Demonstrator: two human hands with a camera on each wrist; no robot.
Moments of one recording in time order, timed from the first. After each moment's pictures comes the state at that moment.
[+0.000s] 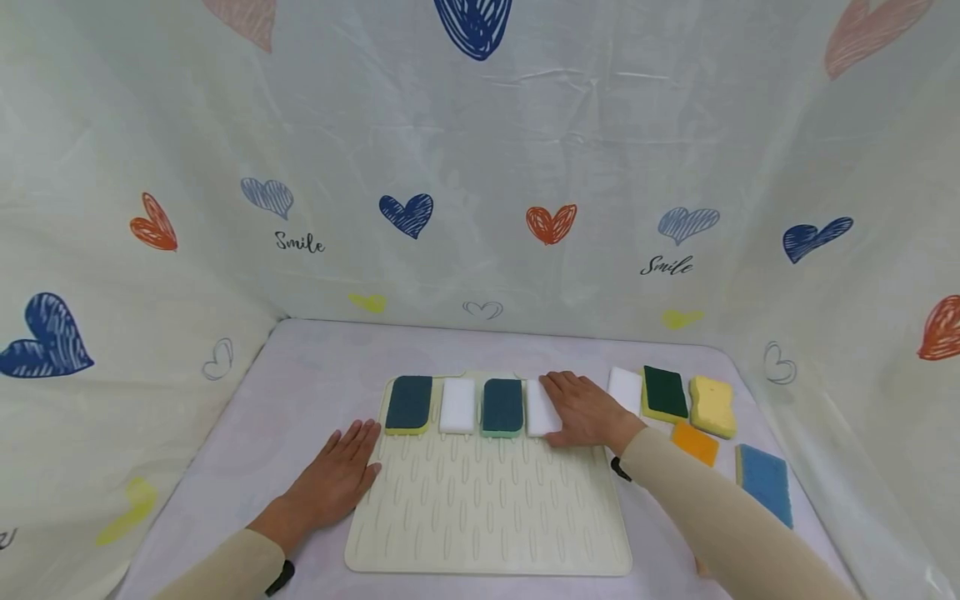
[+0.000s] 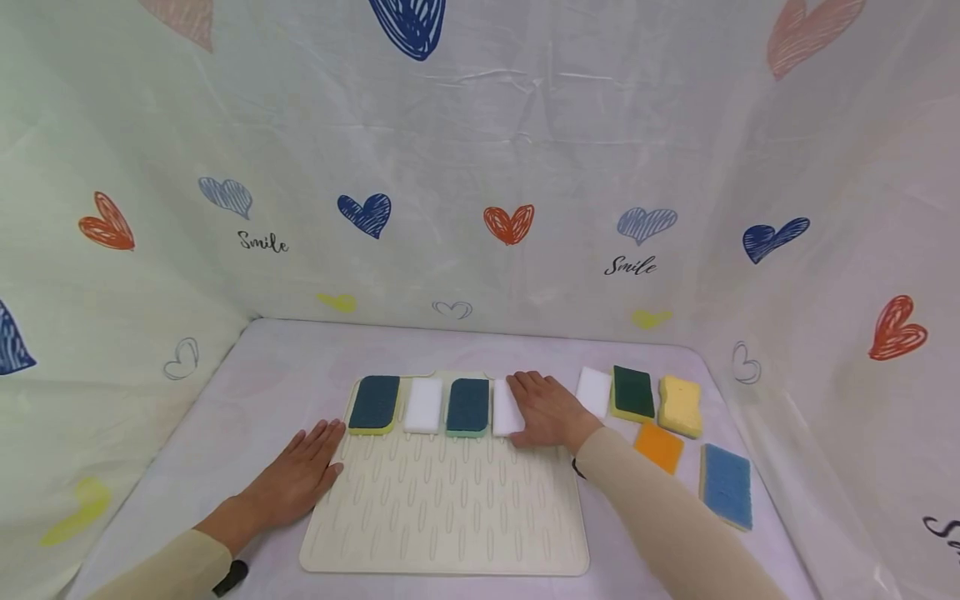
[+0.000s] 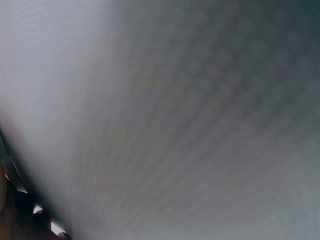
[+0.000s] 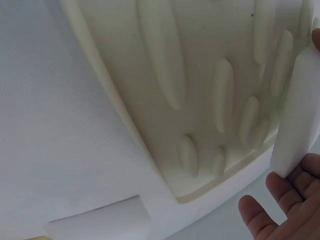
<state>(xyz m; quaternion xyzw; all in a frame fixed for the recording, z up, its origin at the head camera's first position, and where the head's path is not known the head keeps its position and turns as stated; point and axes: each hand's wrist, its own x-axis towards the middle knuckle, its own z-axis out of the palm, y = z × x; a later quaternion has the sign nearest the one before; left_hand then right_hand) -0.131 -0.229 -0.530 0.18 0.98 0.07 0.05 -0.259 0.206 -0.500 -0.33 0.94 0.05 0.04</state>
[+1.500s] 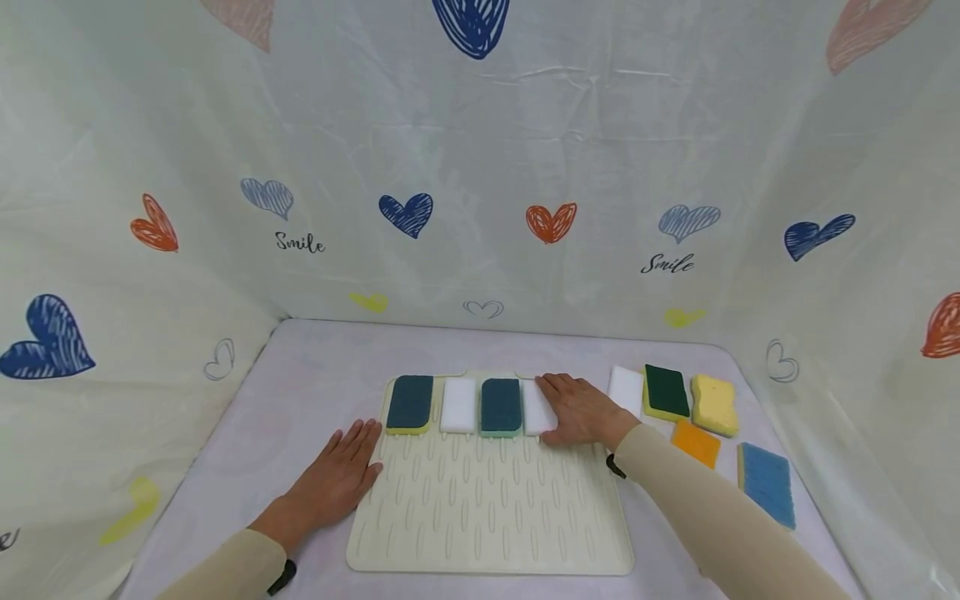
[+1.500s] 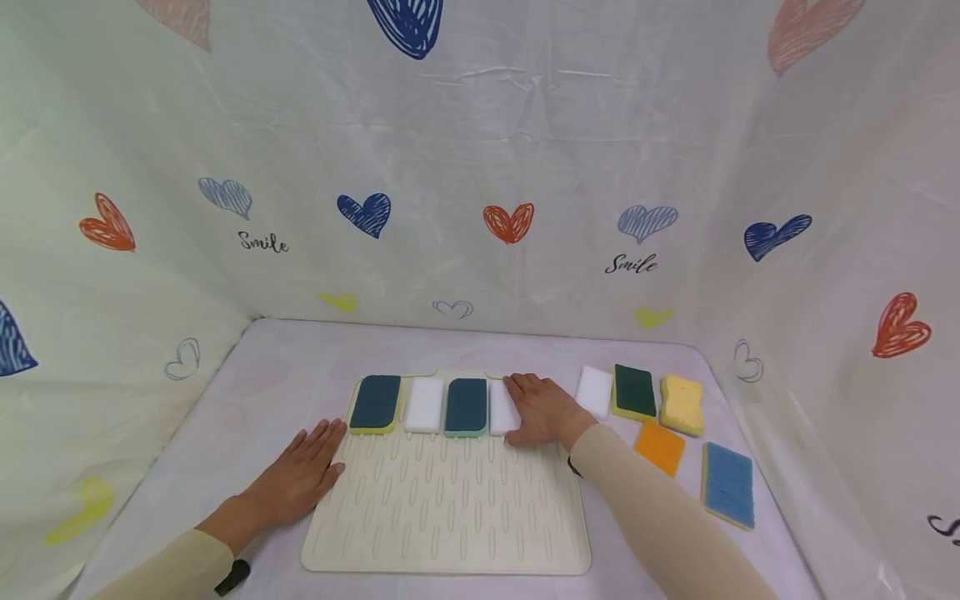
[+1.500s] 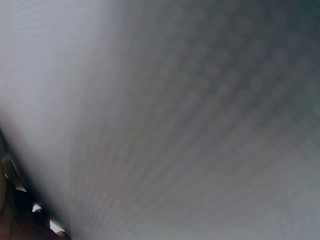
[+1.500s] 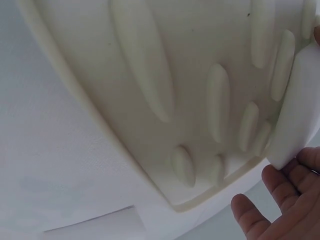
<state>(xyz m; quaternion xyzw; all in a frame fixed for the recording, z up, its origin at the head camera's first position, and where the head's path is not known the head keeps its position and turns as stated) -0.132 -0.231 -0.537 0.17 0.98 0.09 0.04 -0.263 0.195 -0.504 -0.29 0.95 0.02 0.11</state>
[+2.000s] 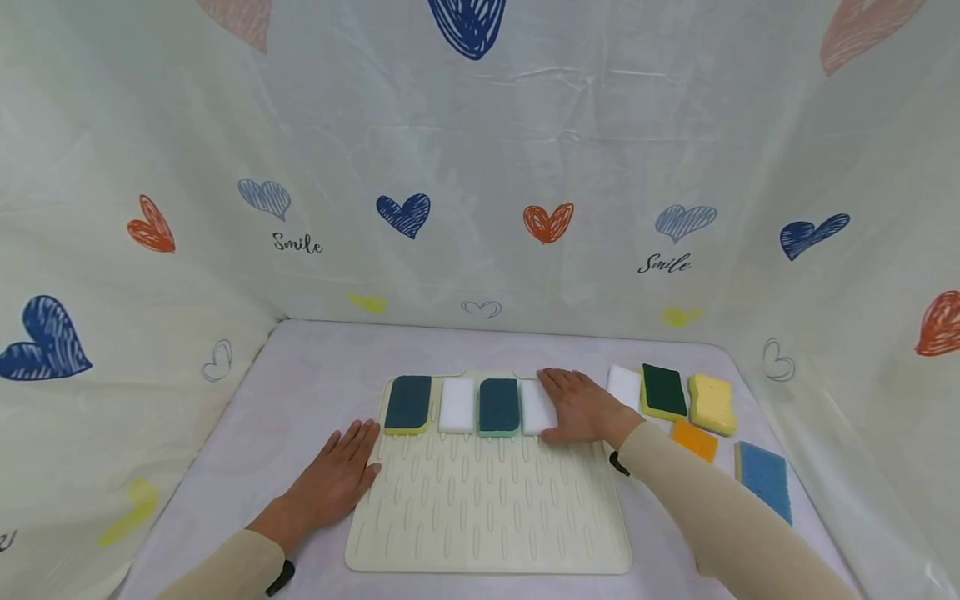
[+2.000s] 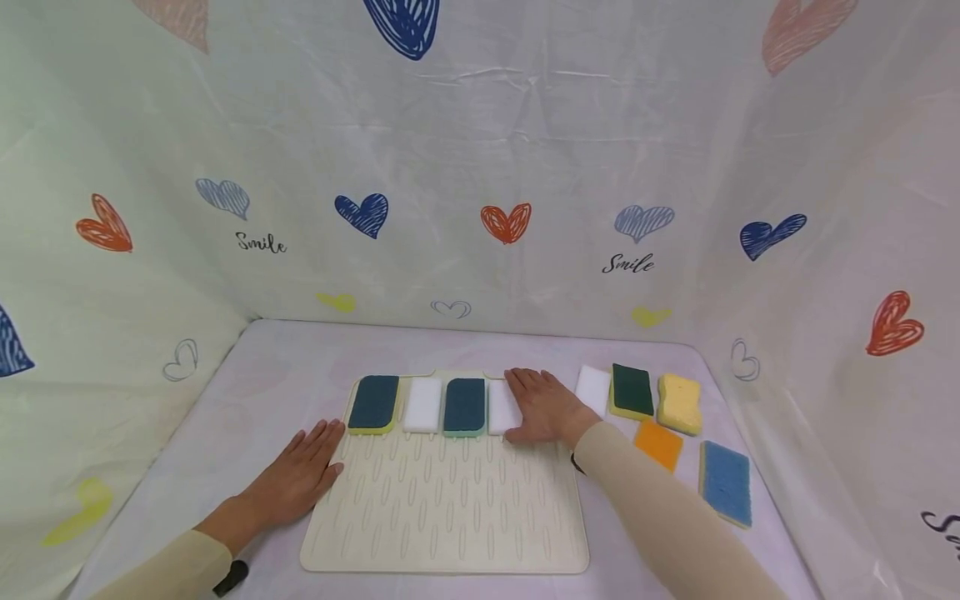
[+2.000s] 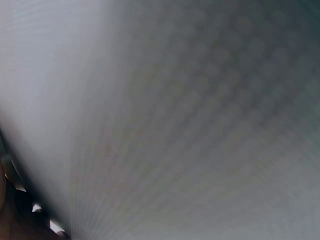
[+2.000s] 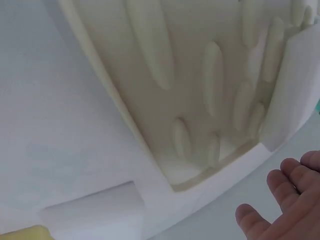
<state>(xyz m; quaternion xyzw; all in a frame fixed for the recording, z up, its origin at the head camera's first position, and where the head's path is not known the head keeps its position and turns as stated) -0.134 -0.232 -0.544 0.18 0.98 0.10 0.02 -0.261 0.202 -0.489 -0.29 0.95 0.02 0.11</state>
